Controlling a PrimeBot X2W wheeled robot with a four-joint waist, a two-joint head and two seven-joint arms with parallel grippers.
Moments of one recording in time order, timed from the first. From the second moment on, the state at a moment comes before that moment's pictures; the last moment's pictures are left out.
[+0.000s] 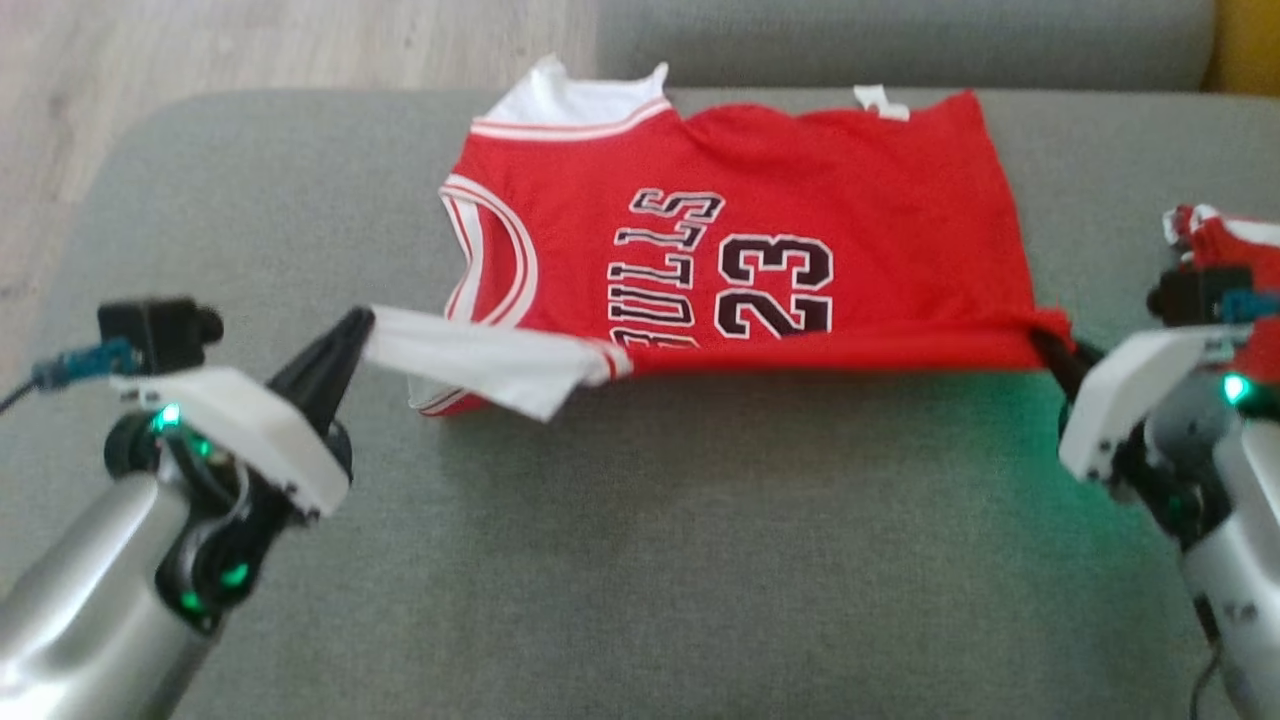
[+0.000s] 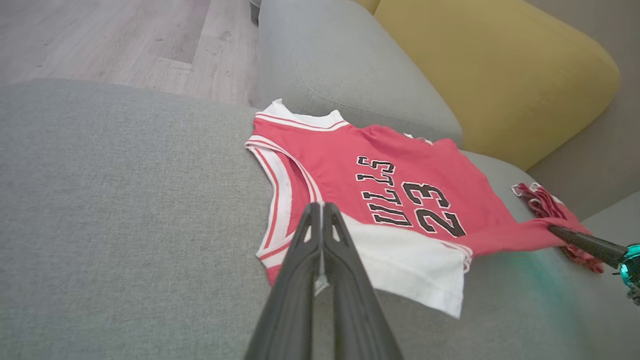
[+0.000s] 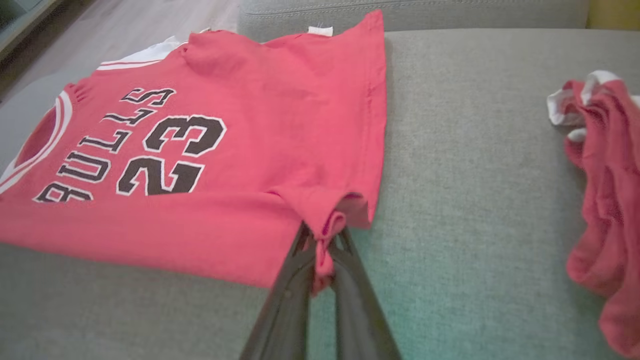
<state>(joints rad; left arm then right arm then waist) -0.44 0.59 -0.63 0.13 -1.11 -0.02 0.24 -0.42 -0.38 0.26 0.53 0.58 0.13 0.39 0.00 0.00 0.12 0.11</state>
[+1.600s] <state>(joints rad) -0.79 0.26 -0.42 0.54 -0.77 0.06 -0.26 -0.62 -0.12 -0.04 0.60 0.16 0.13 -0.23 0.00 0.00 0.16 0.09</state>
